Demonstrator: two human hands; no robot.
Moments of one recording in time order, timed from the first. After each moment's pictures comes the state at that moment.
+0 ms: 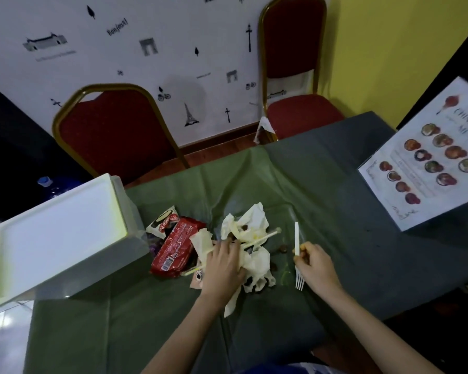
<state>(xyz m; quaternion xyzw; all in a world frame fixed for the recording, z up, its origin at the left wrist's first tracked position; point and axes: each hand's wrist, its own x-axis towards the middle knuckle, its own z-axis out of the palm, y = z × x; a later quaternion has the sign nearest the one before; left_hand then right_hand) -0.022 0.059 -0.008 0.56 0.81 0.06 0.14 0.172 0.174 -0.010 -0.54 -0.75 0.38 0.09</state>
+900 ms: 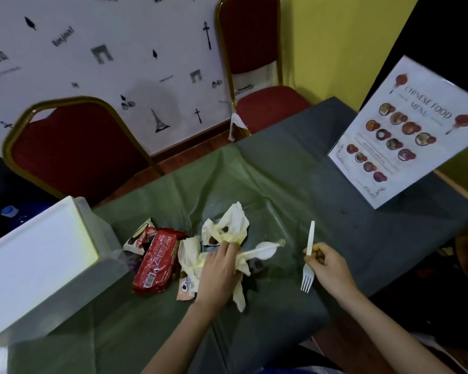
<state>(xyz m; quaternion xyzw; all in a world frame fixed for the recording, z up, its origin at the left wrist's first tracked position) -0.006 0.073 -0.009 0.64 0.74 0.13 0.14 0.227 0.167 0.004 -0.62 -0.62 0.46 0.15</state>
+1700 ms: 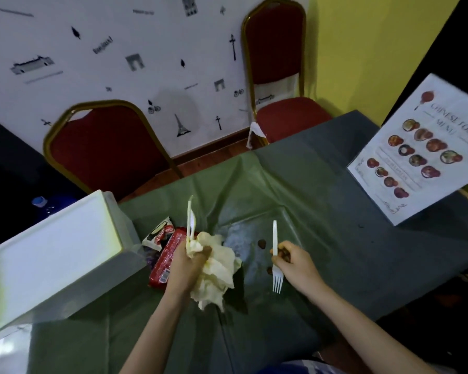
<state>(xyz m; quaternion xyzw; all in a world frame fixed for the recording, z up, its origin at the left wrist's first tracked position) -0.064 0.053 0.054 0.23 0.79 0.44 0.36 0.147 0.161 0.025 -0.53 -0.69 0.49 0.11</state>
